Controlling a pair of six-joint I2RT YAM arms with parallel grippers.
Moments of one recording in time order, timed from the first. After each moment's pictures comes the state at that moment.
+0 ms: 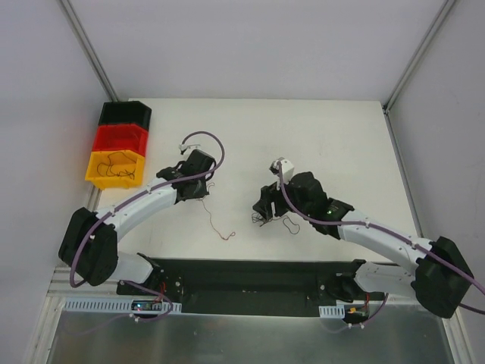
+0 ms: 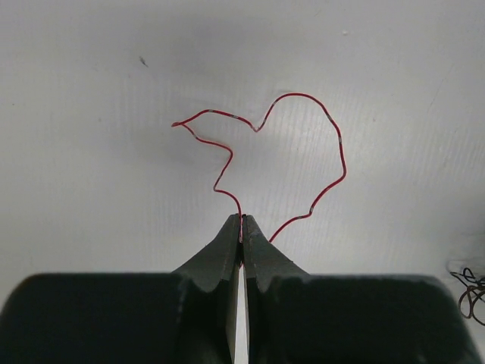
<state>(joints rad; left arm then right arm) -0.58 1.33 0.89 -0.60 -0.36 -0.61 0.83 1.18 0.69 -0.05 -0.14 0.29</state>
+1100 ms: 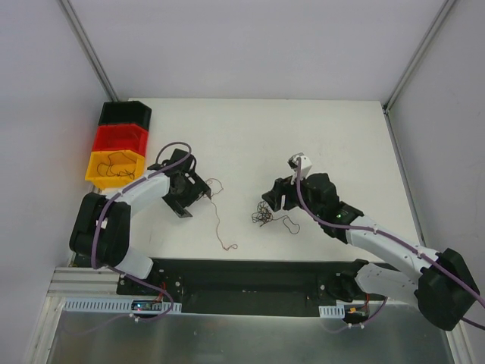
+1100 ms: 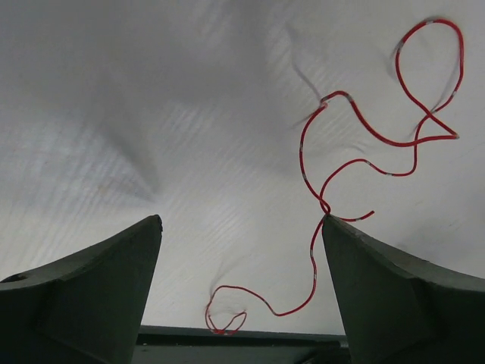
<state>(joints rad) -0.33 1.48 0.86 -0.66 0.06 -1.10 0.72 1.06 0.56 0.11 -0.08 0.34</state>
